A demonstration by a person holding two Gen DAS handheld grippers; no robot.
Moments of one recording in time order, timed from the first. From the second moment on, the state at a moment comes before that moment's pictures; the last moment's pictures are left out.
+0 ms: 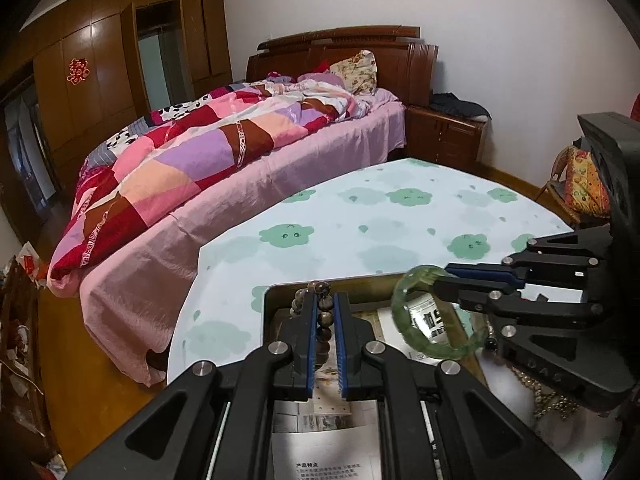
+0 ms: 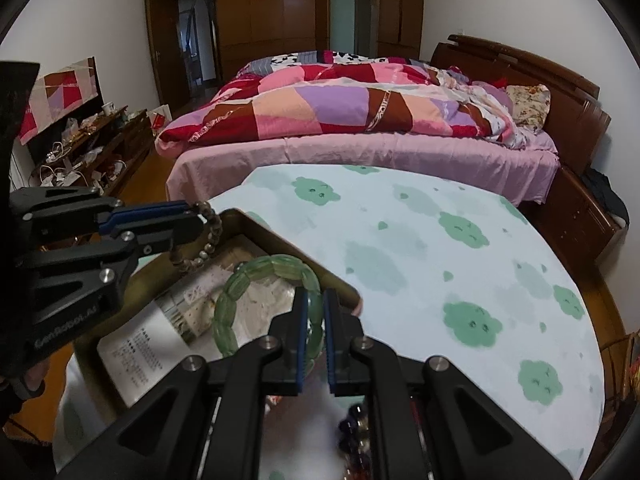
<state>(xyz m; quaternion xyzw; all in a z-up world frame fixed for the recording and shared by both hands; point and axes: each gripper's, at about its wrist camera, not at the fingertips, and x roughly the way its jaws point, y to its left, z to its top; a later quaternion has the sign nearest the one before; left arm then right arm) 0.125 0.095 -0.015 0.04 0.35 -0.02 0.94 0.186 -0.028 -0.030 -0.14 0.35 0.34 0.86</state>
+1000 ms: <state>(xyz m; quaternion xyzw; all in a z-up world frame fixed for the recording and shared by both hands) 0.133 0.105 -0.028 0.08 0.36 0.02 0.93 0.190 -0.031 -0.038 -0.15 0.35 0.32 0.87</state>
